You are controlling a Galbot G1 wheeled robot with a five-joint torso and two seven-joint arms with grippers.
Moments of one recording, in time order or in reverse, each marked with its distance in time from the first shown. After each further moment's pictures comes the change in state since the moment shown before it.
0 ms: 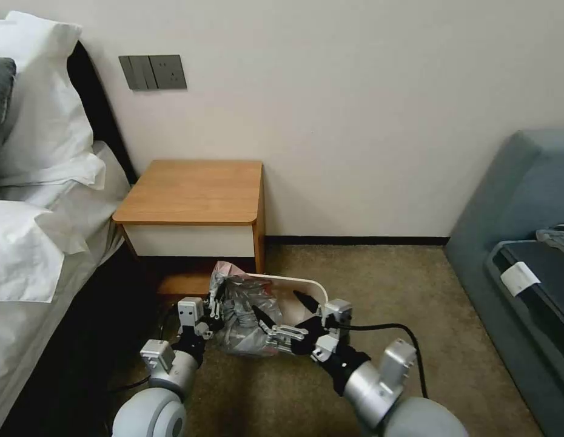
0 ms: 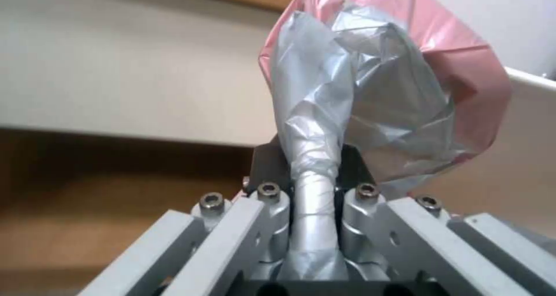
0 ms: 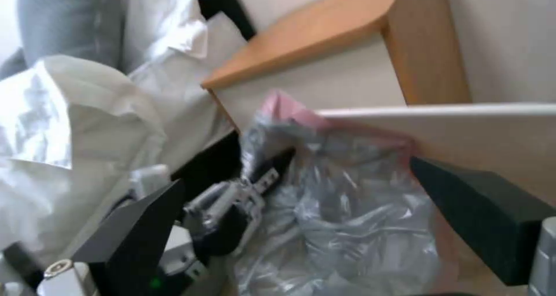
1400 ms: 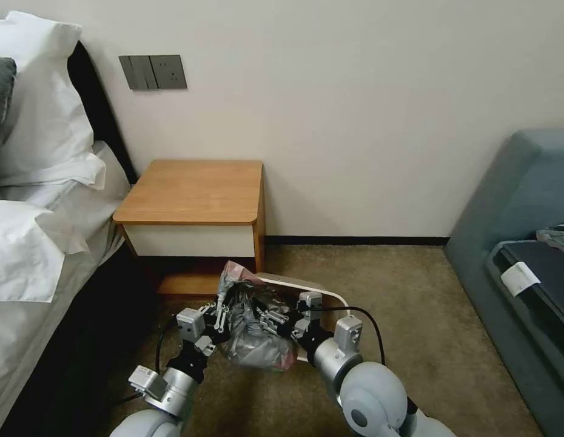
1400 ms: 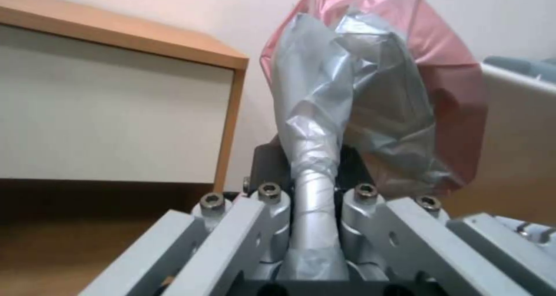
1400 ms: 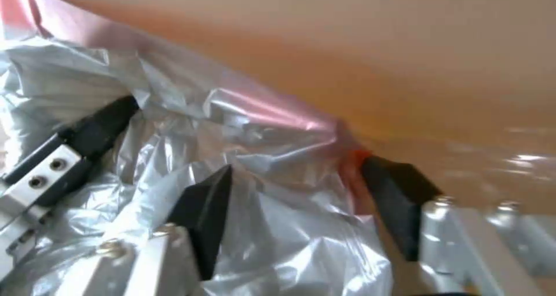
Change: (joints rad) left arm 0.085 -0.023 -0.014 -0.035 -0.020 -0.139 0.175; right arm 0.119 0.082 -0.022 -0.270 -0.063 0.040 -0.044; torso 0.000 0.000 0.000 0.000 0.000
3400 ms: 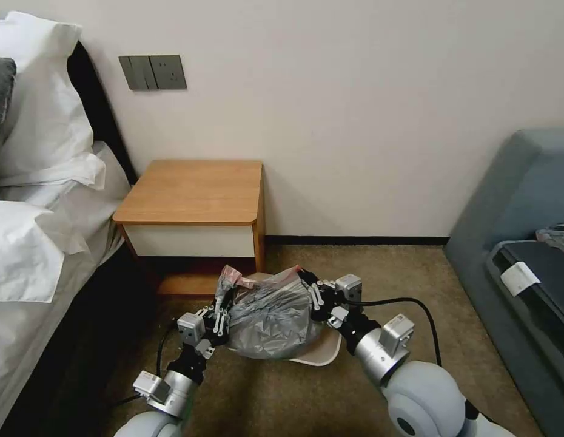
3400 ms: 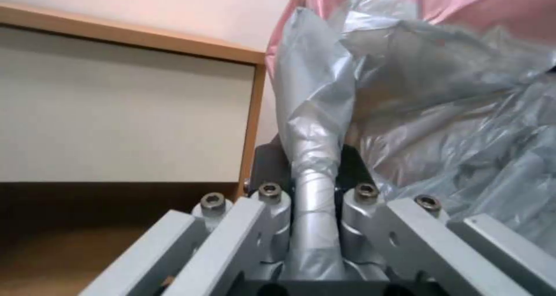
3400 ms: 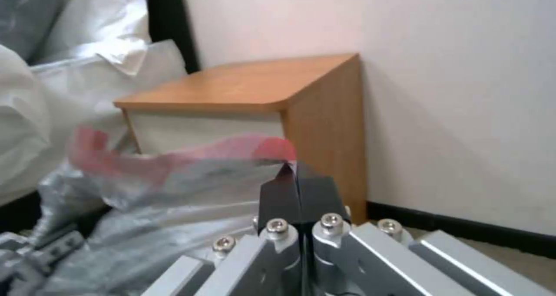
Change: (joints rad) left arm -0.010 -0.002 -0.014 0.077 0.039 -0.105 0.002; right arm -0.084 -0.209 0.182 0.153 -0.145 0.134 -0.067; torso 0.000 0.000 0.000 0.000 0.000
